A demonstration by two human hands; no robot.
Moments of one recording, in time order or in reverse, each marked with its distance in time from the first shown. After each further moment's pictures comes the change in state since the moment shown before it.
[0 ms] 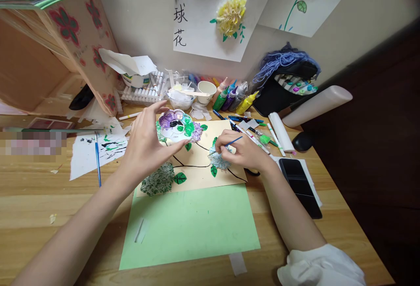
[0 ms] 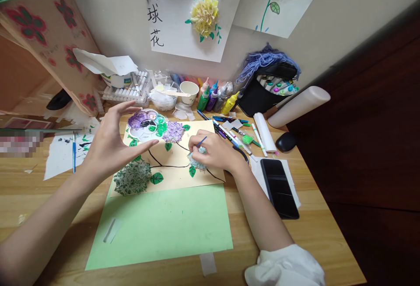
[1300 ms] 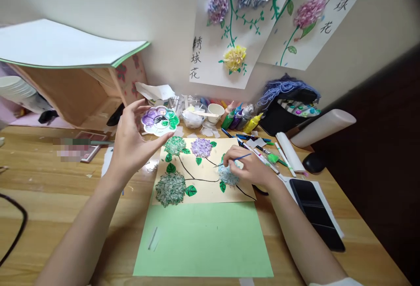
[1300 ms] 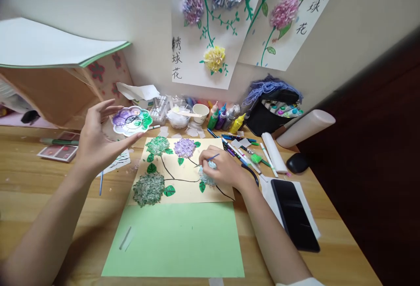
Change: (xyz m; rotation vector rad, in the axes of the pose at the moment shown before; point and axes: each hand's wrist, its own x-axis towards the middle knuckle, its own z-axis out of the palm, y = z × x) left_hand 0.010 -0.023 -0.056 0.043 0.305 -0.033; right_hand -0.002 -0.005 0.001 0.045 0.089 -0.053
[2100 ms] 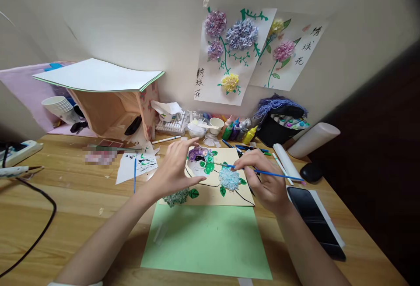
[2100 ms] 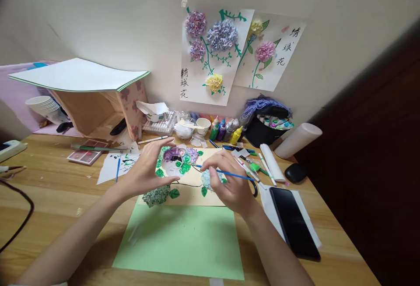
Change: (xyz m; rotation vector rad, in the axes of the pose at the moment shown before) left_hand -0.043 0.047 0.008 -0.032 -0.464 0.268; right_hand -0.023 -0.071 -0.018 0.081 0.479 -0.169
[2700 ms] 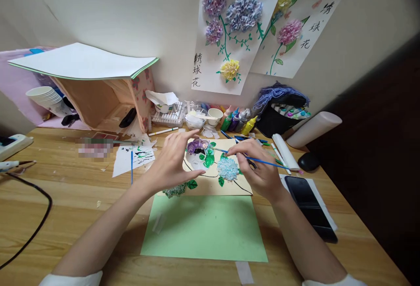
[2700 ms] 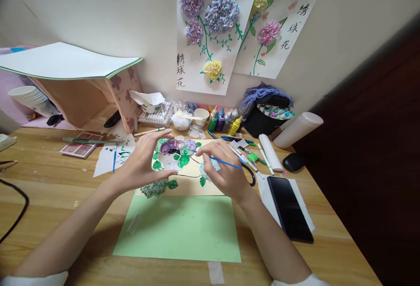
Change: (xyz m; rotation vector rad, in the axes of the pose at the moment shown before) left_hand 0.002 0.003 -0.001 -0.003 0.020 0.066; right_hand 0.004 0.003 0.006 -0.085 0.000 0.018
